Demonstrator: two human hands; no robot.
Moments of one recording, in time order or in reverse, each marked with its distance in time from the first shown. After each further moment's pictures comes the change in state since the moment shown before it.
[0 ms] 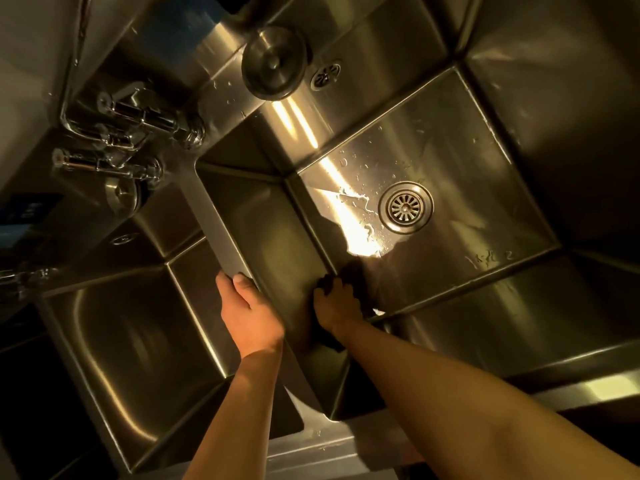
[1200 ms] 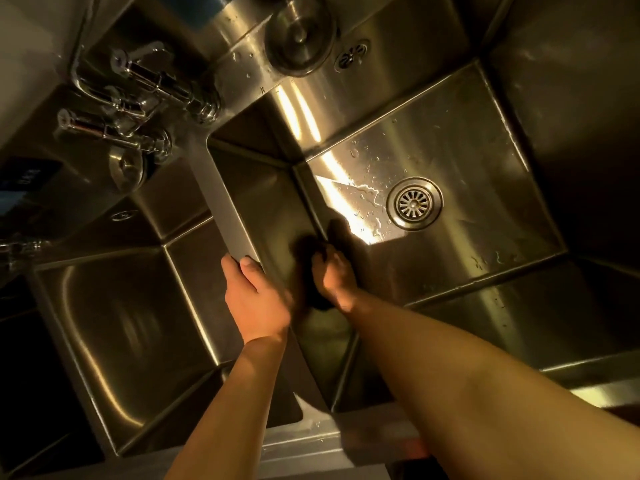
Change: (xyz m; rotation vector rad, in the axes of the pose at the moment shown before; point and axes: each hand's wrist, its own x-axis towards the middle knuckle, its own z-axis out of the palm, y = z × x) left_hand 0.001 -0.002 -0.002 0.031 -0.019 -0.022; right_hand 0.037 -0.024 -0.005 -0.098 0.057 -0.233
